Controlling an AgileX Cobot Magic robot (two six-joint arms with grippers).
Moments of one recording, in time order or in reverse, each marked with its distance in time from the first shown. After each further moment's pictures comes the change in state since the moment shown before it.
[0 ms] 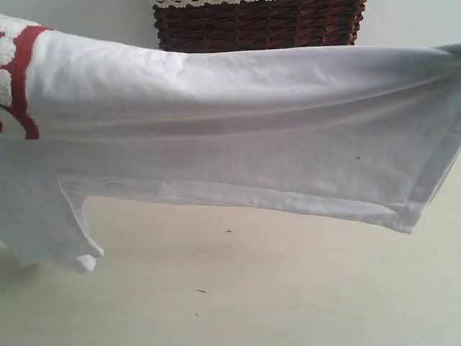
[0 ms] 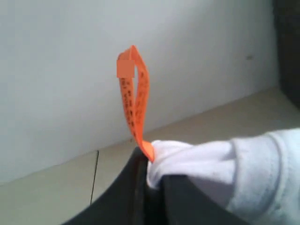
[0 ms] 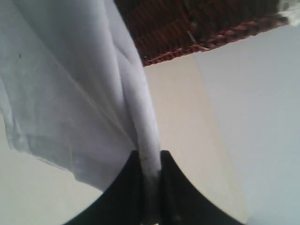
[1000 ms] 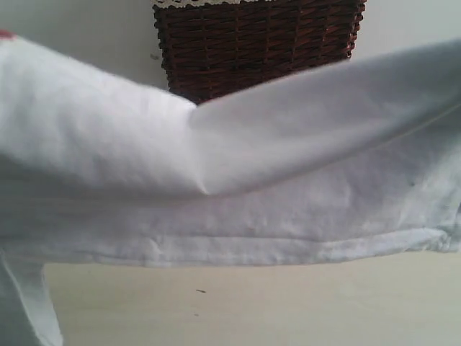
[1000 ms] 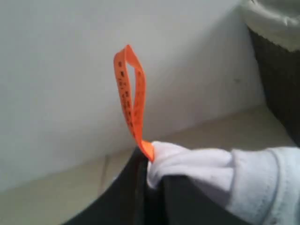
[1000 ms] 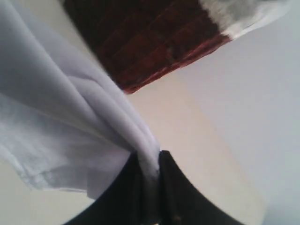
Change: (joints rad) left arm 0.000 -0.229 -0.136 0.173 0.289 -0.238; right arm 0.040 -0.209 0.000 0.022 0.135 0.189
